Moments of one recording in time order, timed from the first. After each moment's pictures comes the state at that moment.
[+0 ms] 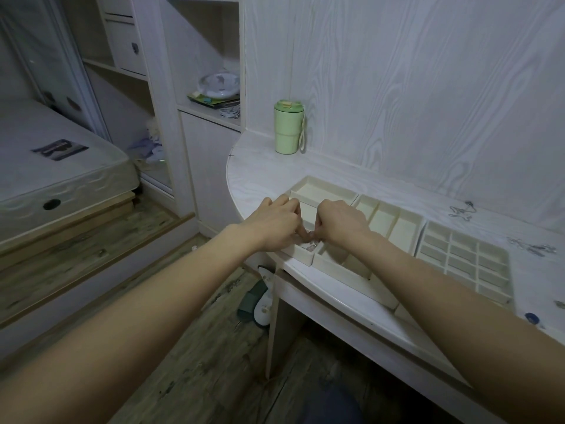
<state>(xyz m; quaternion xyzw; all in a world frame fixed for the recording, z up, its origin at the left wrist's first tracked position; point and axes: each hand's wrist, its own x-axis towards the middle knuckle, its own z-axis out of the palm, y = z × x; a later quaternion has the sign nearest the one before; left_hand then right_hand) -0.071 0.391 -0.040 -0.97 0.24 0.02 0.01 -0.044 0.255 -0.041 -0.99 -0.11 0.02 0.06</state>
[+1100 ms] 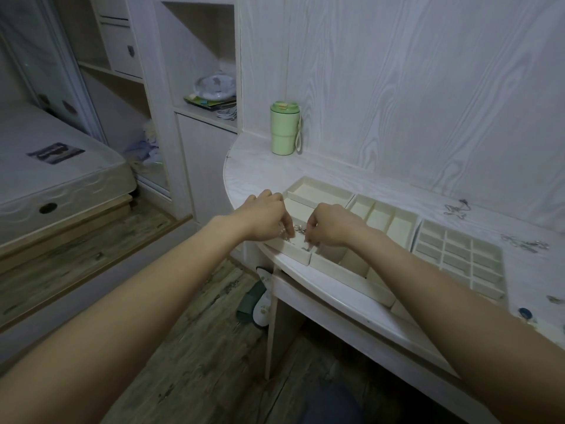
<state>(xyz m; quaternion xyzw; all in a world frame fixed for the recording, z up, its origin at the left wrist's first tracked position) -0.063 0.407 -0.033 -0.98 0.19 0.05 -0.08 -0.047 0.254 -0.039 -0.98 -0.12 0.09 0.12</state>
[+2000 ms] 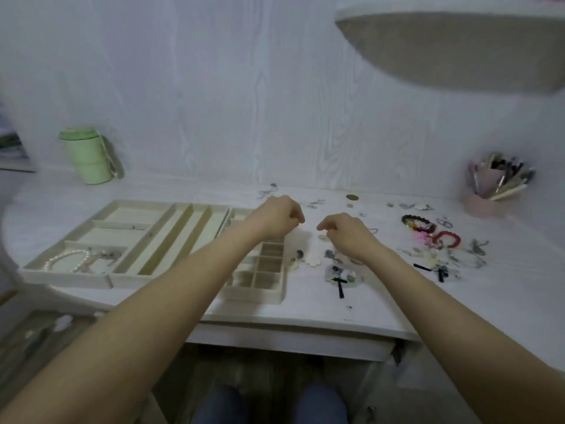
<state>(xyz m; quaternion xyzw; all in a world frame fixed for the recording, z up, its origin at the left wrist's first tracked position) -0.114 0.094 -0.008 -0.90 0.38 0.03 -0.21 -0.198 -0.044 -0.025 -0.95 0.16 -0.06 0.25</state>
